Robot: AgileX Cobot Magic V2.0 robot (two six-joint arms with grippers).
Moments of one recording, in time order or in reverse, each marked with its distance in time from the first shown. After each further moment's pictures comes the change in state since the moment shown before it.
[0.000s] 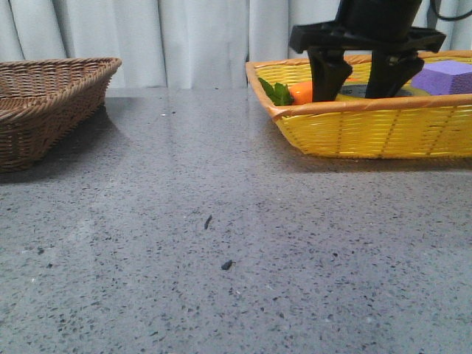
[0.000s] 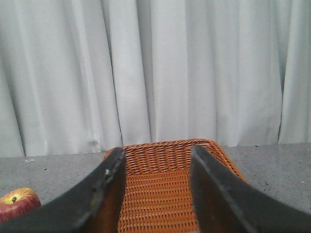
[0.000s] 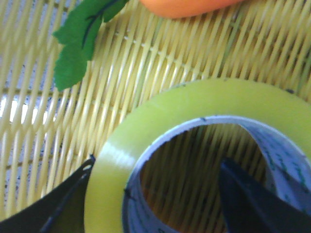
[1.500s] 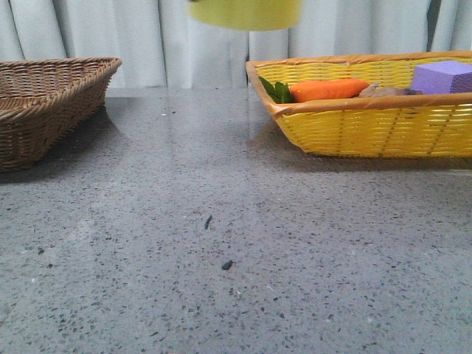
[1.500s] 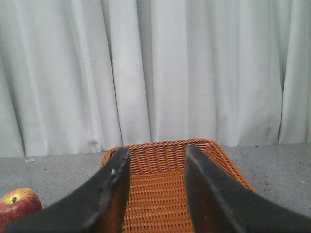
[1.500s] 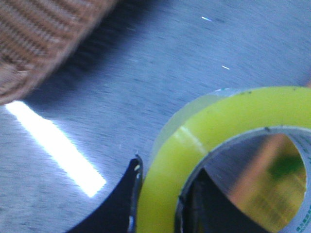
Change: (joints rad) left arm 0.000 0.000 0.000 0.000 0.000 0.000; right arm 0.410 0.092 -0.562 -0.104 0.253 -0.025
